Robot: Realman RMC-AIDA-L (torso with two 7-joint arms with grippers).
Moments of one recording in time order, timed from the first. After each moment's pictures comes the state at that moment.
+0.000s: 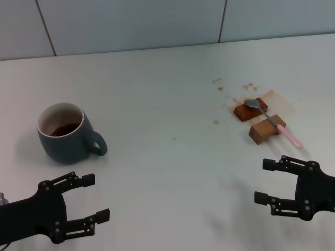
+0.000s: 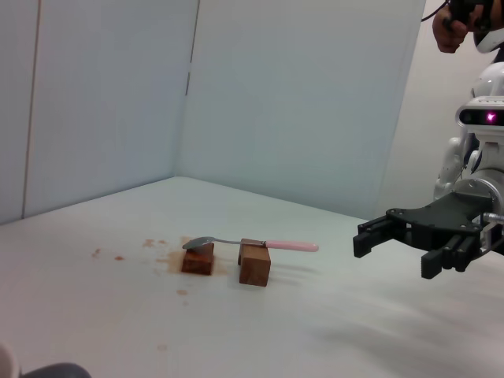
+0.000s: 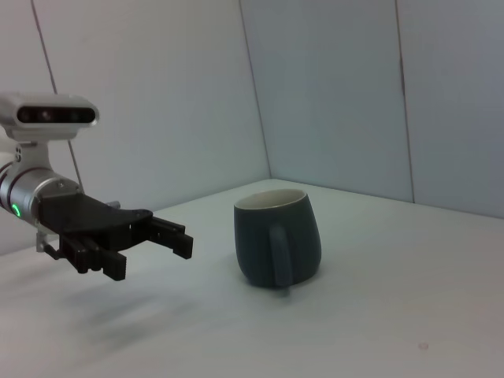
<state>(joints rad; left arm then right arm) -0.34 -2.01 0.83 0.43 1.83 1.67 -0.97 0.26 2.02 -0.61 -0.48 -1.95 -1.69 0.94</state>
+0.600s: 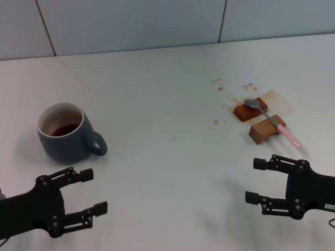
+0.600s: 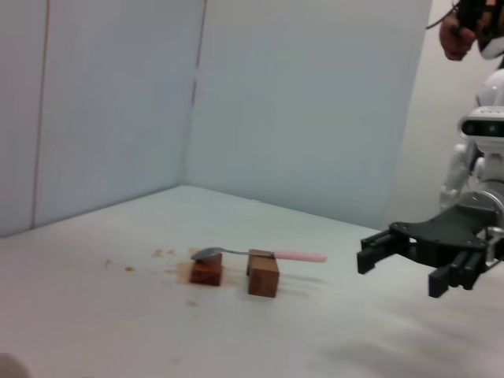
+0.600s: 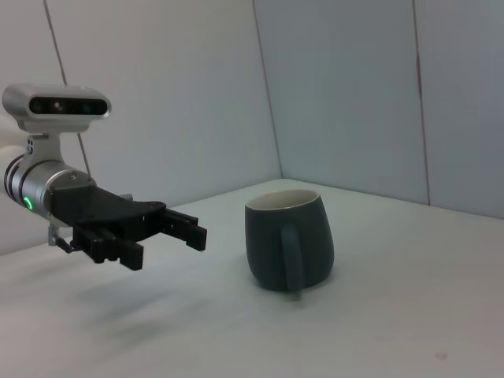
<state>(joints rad) -0.34 -2.01 0.82 0.44 1.83 1.67 -0.98 0.29 2.03 -0.61 -0.48 -1.96 -1.68 0.93</state>
